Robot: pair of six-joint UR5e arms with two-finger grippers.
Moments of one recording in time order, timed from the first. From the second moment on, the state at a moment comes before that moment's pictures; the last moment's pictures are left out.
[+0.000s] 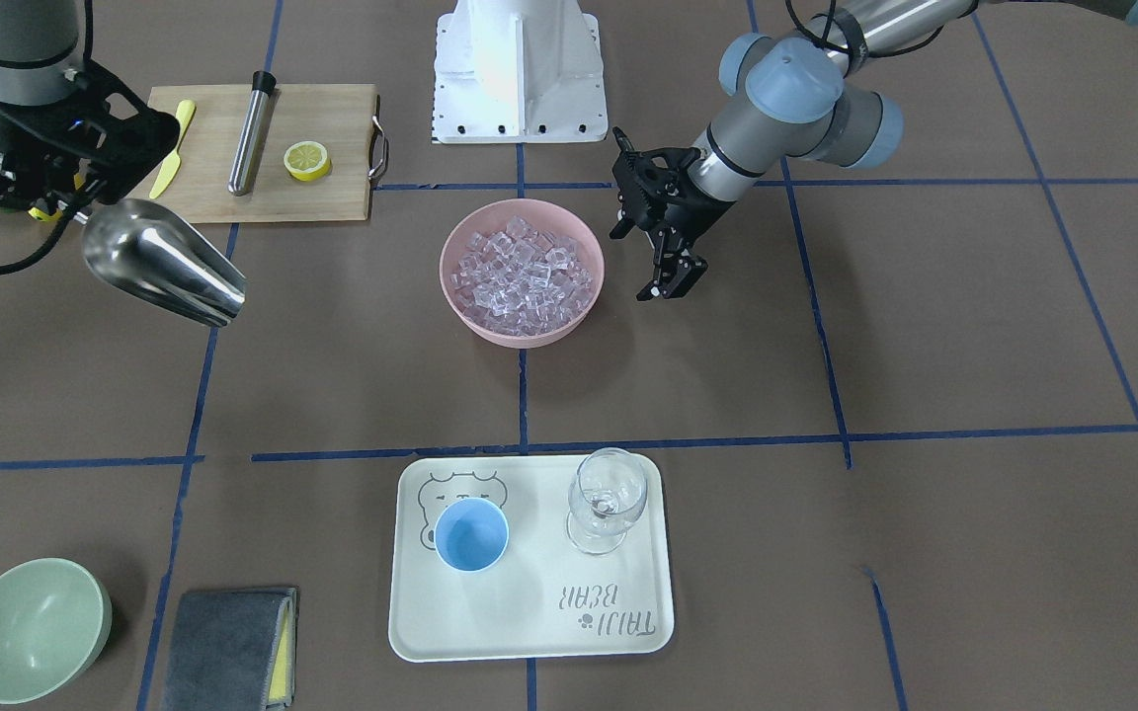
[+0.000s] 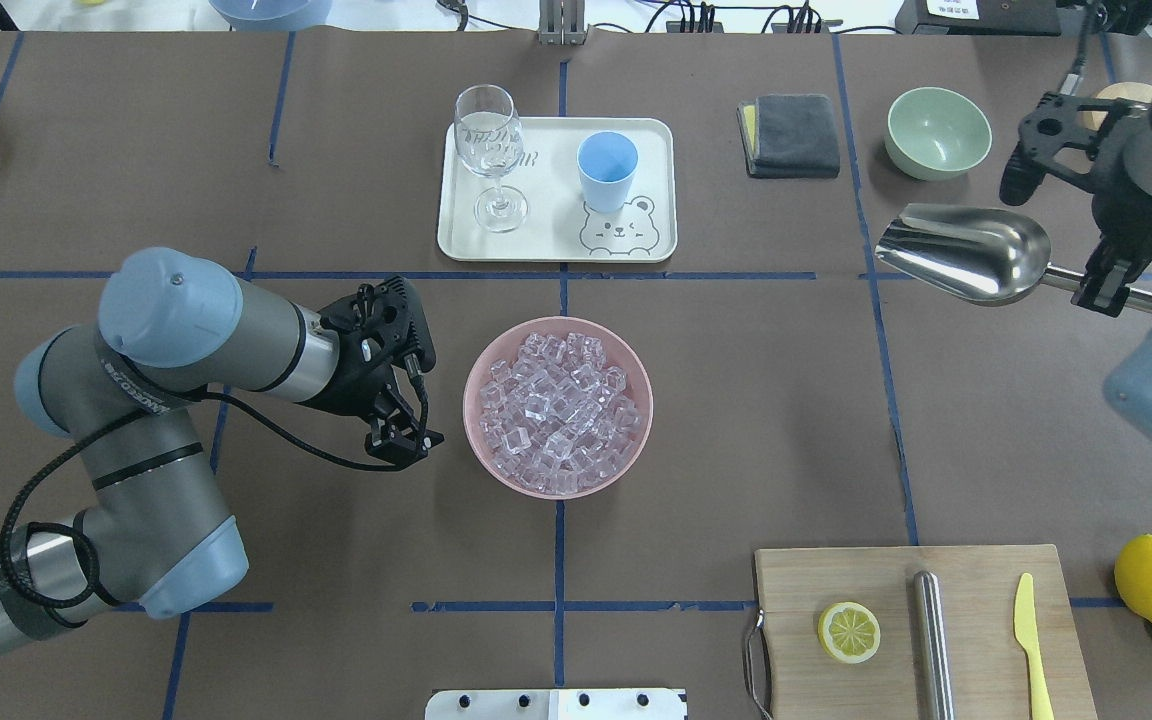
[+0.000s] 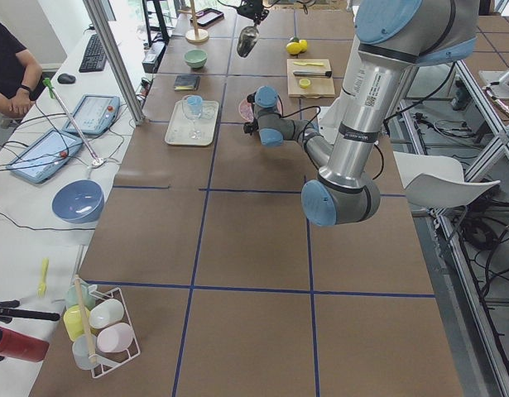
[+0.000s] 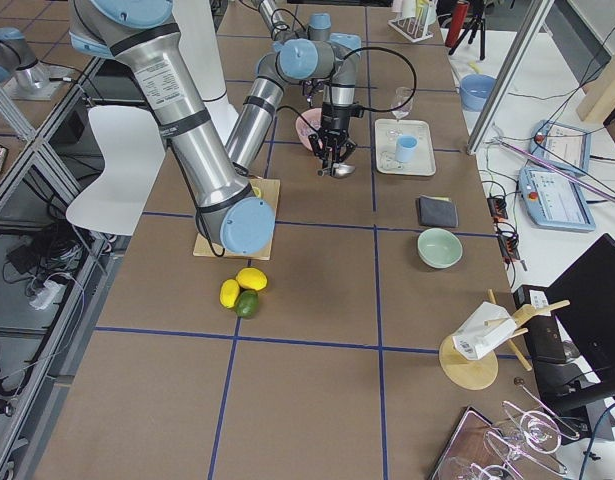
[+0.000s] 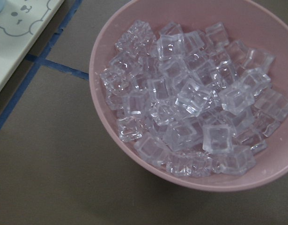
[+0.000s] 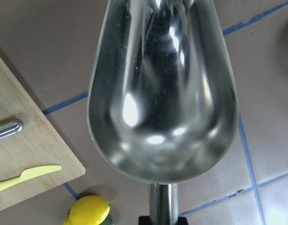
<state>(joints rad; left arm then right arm) -0.53 -1.96 -1.70 -2.31 -1.97 -0.10 0.86 -1.06 2.19 -2.56 1.84 -0.45</state>
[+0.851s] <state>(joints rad) -0.49 -1.98 -1.61 -2.46 -2.01 0.10 0.79 -1.03 2.19 -2.58 1.84 -0.56</state>
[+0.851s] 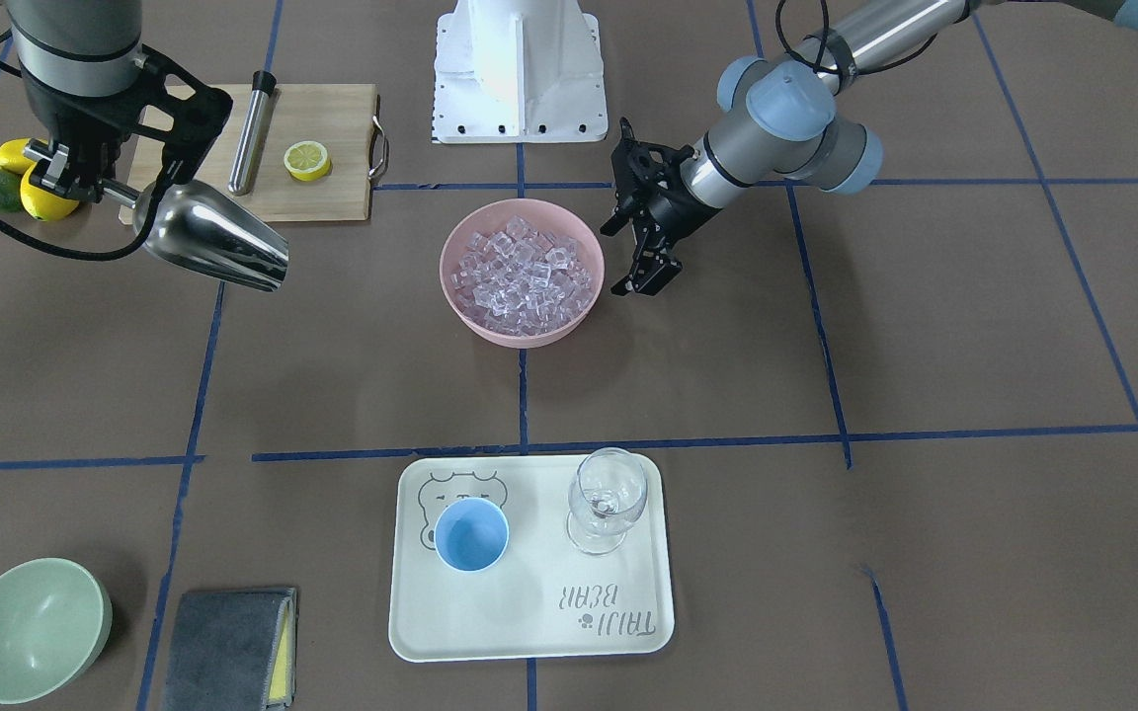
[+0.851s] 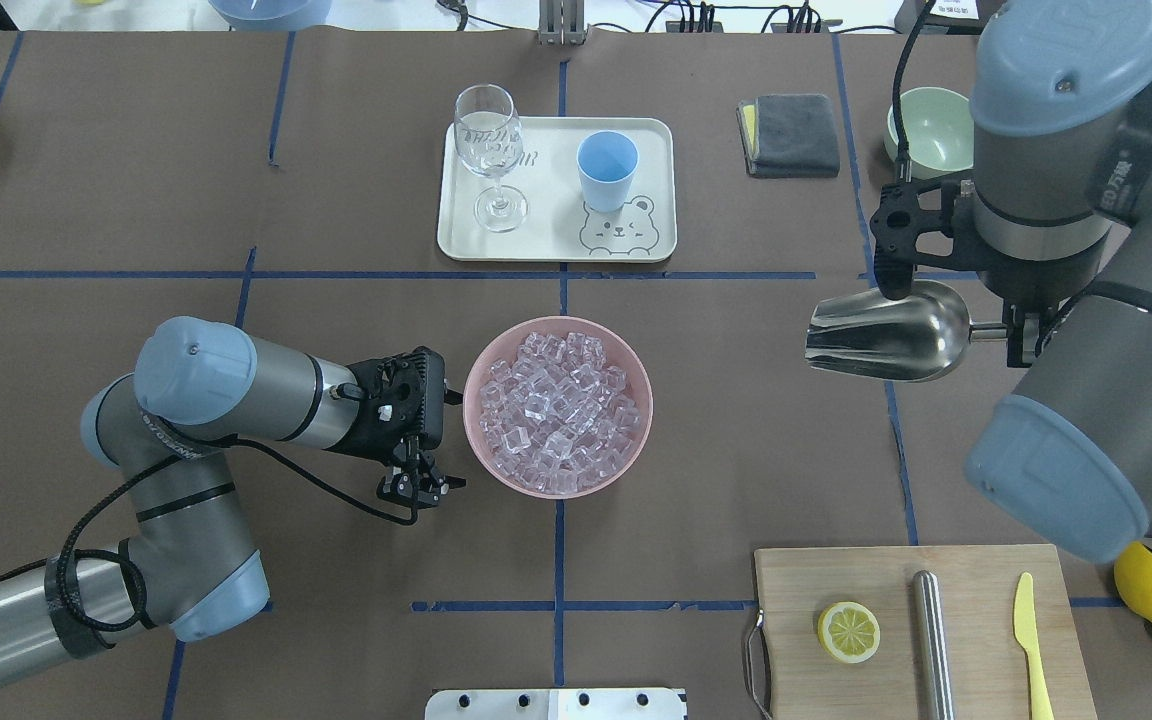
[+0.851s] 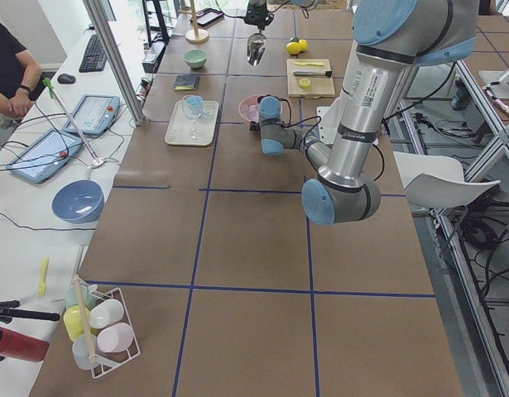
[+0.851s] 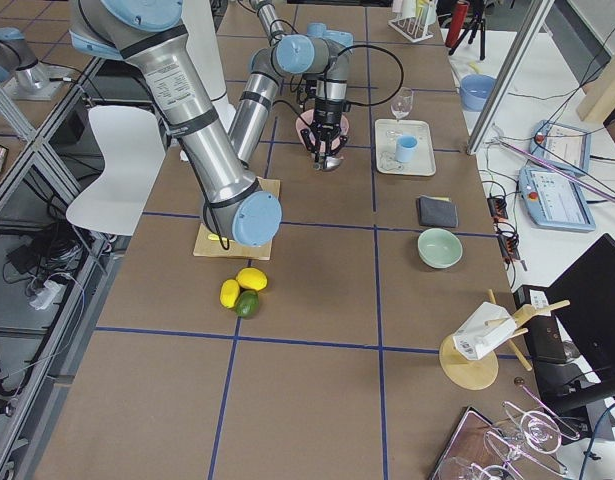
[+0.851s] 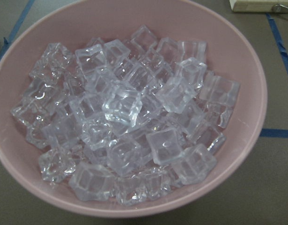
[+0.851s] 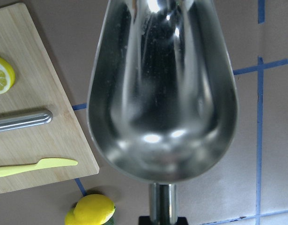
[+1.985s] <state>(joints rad) -0.51 -2.00 -1.58 -2.43 -2.04 0.02 0.68 -0.87 2.11 -2.62 1.84 -0.46</state>
